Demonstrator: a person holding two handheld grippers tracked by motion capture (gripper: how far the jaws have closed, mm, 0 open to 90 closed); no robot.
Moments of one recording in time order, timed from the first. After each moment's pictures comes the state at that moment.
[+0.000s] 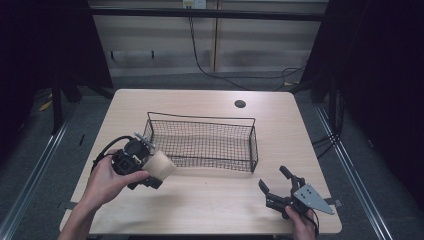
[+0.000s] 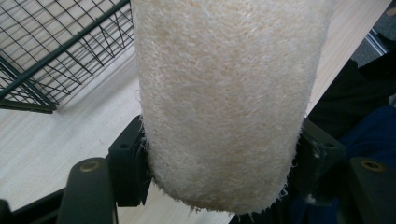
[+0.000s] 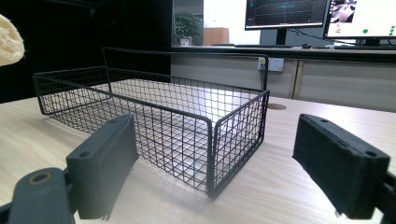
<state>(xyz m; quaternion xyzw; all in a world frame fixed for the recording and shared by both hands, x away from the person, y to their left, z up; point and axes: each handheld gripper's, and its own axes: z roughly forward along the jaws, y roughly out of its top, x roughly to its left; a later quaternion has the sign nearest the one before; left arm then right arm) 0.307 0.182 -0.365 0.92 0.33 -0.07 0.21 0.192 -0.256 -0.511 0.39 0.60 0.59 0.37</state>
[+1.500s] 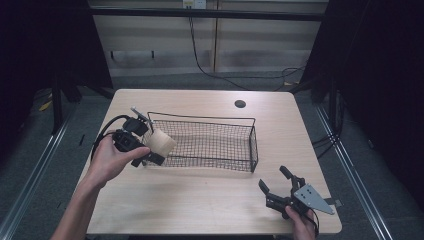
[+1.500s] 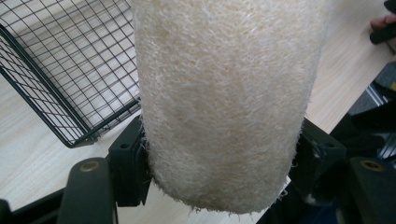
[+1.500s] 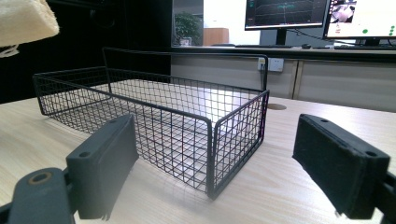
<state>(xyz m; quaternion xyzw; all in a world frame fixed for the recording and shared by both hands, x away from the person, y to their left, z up) 0.347 0.181 -0.341 0.89 0.39 -0.06 0.25 0.192 -0.257 -0.511 0.39 0.60 0.59 0.37</state>
